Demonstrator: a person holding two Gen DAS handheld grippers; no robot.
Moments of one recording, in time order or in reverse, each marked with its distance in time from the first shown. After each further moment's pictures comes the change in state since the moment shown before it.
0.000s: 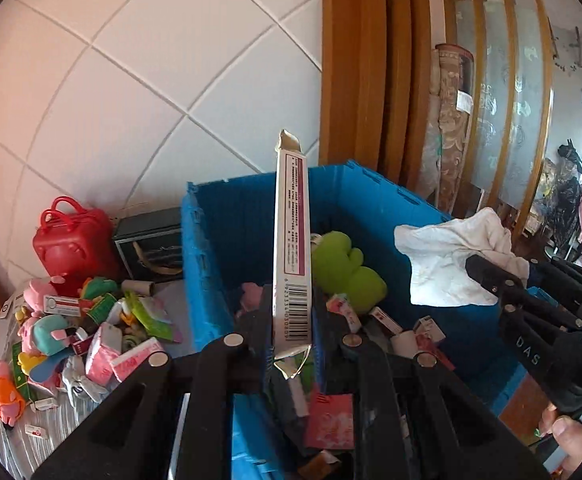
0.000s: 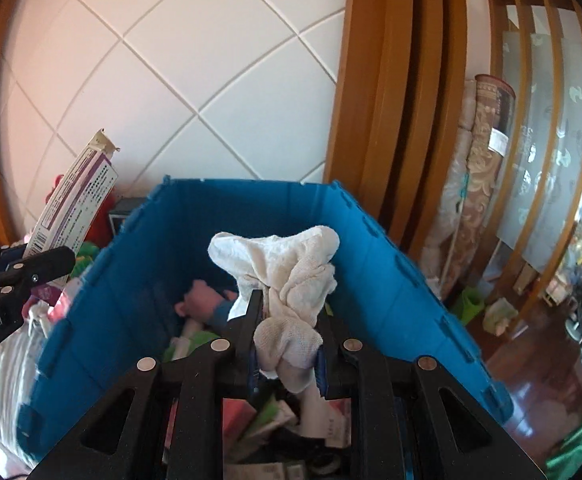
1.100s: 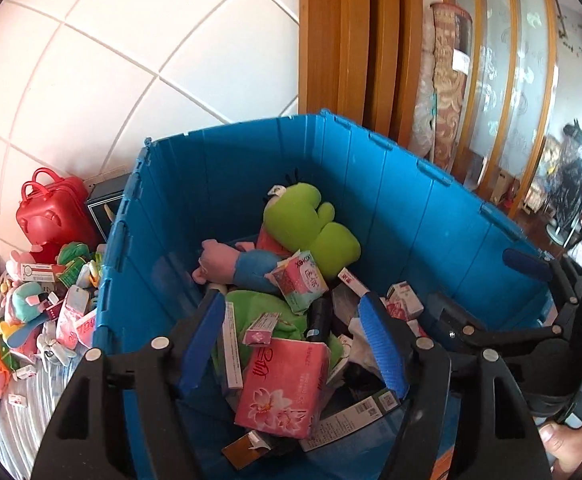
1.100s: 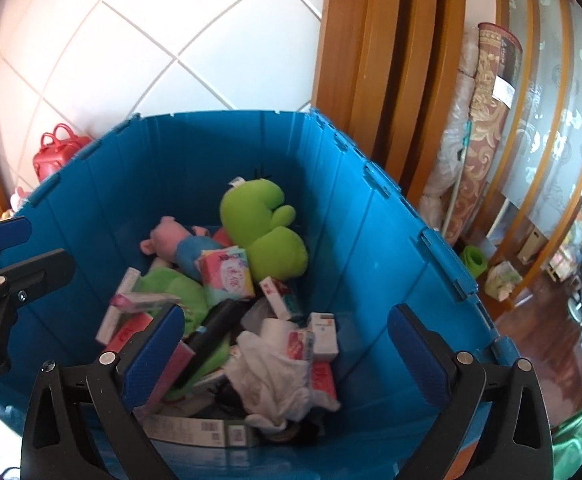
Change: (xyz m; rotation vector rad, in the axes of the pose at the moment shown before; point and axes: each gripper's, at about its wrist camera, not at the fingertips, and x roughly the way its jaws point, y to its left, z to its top) left arm 0.038 -0.069 -0.027 -0.012 0.103 0.009; right arm 0.037 -0.067 -0.057 0.005 0.142 0.025
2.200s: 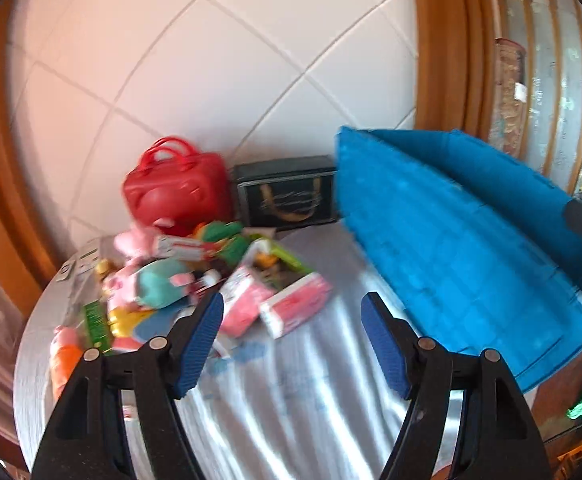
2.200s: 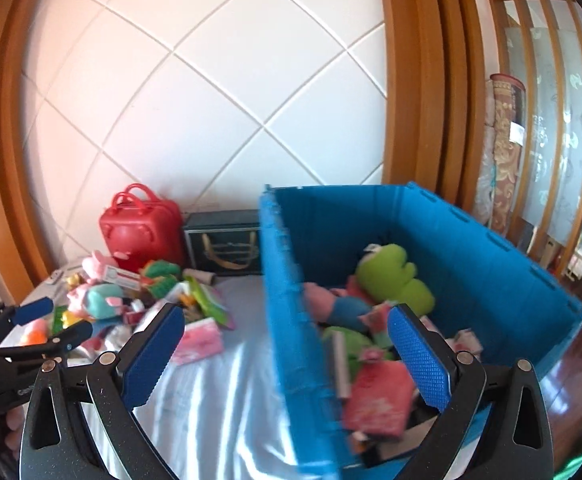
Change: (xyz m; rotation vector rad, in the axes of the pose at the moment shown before) left arm -0.082 0.346 -0.079 -0.044 -0.053 0.140; right arm -0.087 0.286 0.039 0.097 -0.203 0.045
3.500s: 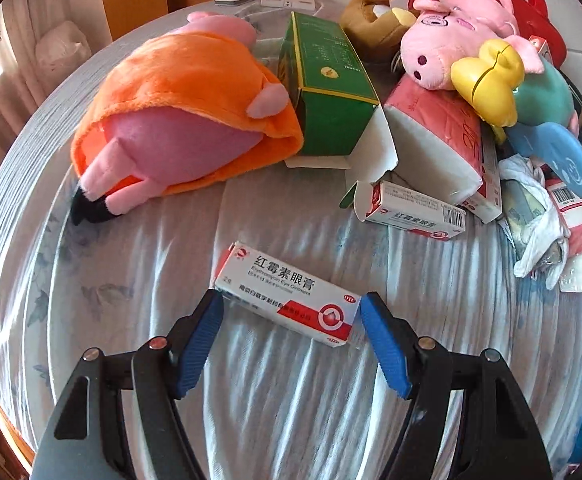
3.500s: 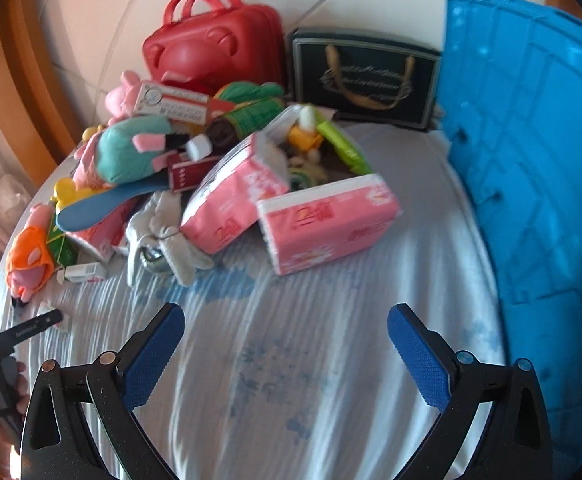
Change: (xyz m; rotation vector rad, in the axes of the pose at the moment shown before) left arm 0.193 0.302 -0.237 -0.647 0.494 0.312; right arm 0.251 0.173 -0.129 -0.132 0.502 0.255
